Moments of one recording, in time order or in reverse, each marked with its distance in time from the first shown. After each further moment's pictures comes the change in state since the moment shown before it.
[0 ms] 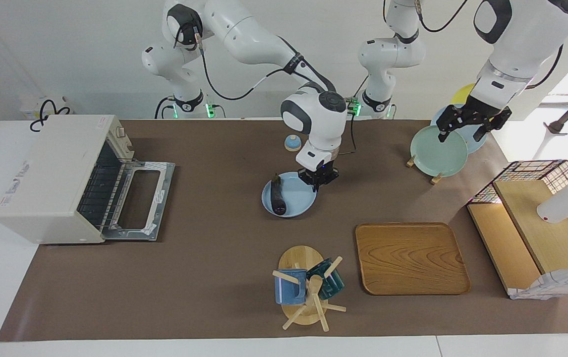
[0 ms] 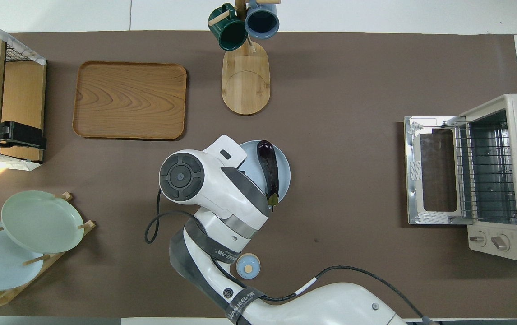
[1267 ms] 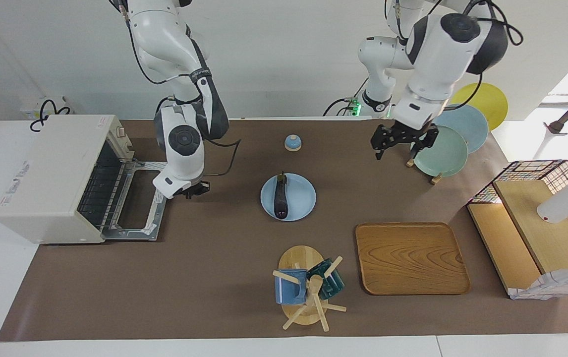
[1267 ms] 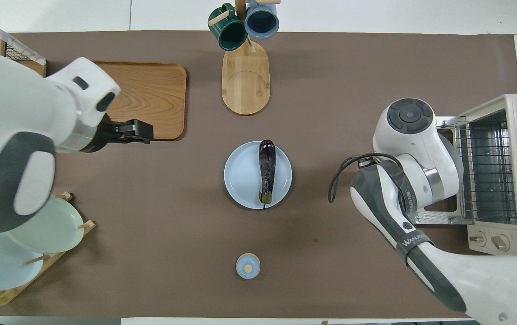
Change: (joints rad) left arm -0.298 0.079 -0.033 -0.096 -0.010 0.228 -0.353; right arm -0.550 -0.335 -0.023 -0.531 -0.103 -0.078 -0.565
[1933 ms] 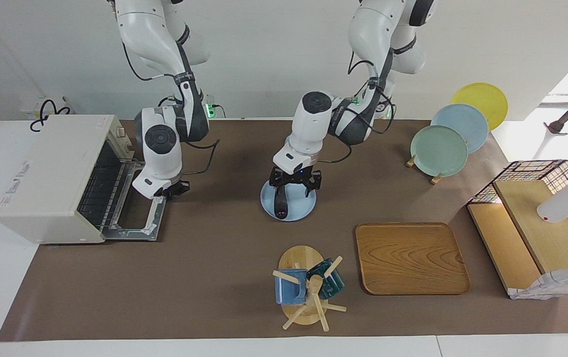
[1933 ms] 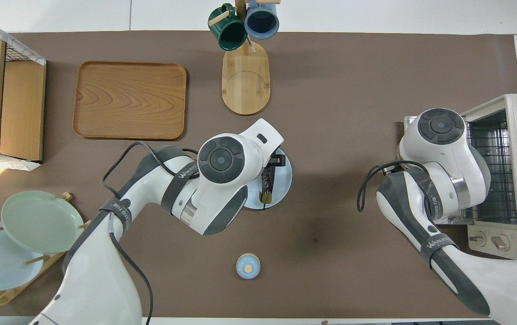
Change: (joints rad) left arm -0.336 0.349 -0.003 -0.079 -0.005 0.557 -0.241; right arm -0.086 -0.034 0.006 -0.060 -0.082 0.052 -0.149
